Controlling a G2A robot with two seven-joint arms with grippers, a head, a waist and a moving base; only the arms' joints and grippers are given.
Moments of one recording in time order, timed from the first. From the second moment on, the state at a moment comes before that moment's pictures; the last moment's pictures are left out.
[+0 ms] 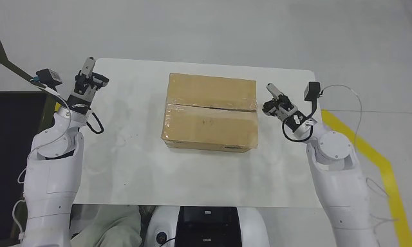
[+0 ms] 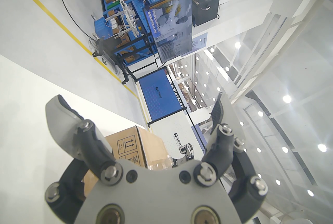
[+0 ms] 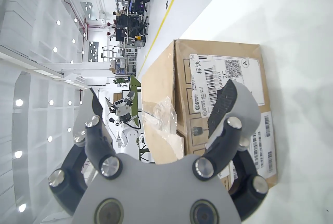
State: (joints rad) left arm 1.34 -1.07 -1.77 -1.47 -0.25 -0.44 -0.47; right arm -1.28 -1.27 1.45 -1.58 0.11 0.04 0.60
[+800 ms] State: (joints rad) left arm 1.34 -1.07 -1.77 -1.47 -0.25 -0.44 -0.47; right arm -1.33 -1.25 1.43 -1.64 0.09 0.06 0.64
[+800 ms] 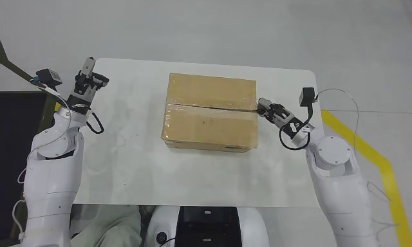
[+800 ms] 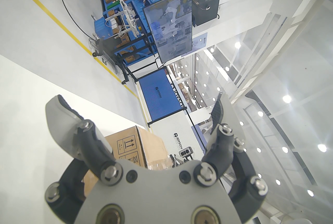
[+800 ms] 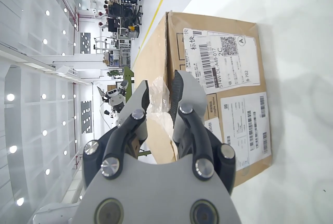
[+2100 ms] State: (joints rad) left arm 1.34 -1.07 -1.77 -1.47 -0.25 -0.44 -0.47; right arm -1.47 -1.23 1.44 -1.92 0.02 -0.05 0.53
